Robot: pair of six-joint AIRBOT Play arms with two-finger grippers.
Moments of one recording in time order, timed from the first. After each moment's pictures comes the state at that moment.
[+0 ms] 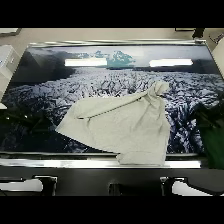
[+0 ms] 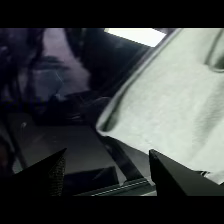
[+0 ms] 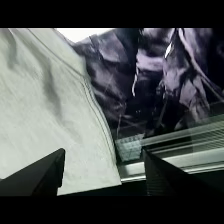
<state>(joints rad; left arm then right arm) 0.48 -1.55 1.05 1.01 -1.42 -1.32 -0.50 -1.39 1.32 -1.31 1.68 1.61</state>
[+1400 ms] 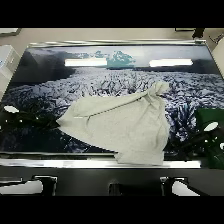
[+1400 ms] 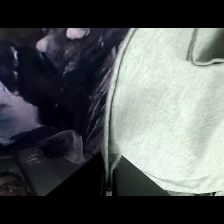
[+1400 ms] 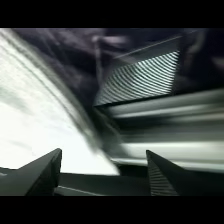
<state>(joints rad) 0.35 -1.49 0.93 0.90 -1.22 -1.21 -0.51 -1.30 0.63 -1.18 1.45 1.51</state>
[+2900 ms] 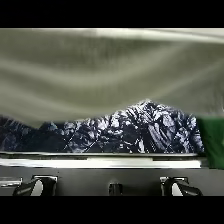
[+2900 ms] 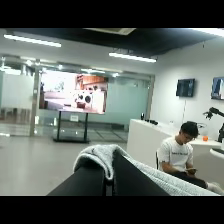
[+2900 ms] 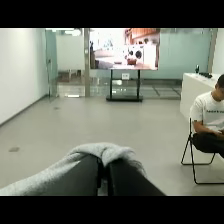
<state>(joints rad) 0.35 -0.57 1.69 0.79 -0.75 -1.34 -0.28 -0.81 2.08 -1.17 1.00 1.45</state>
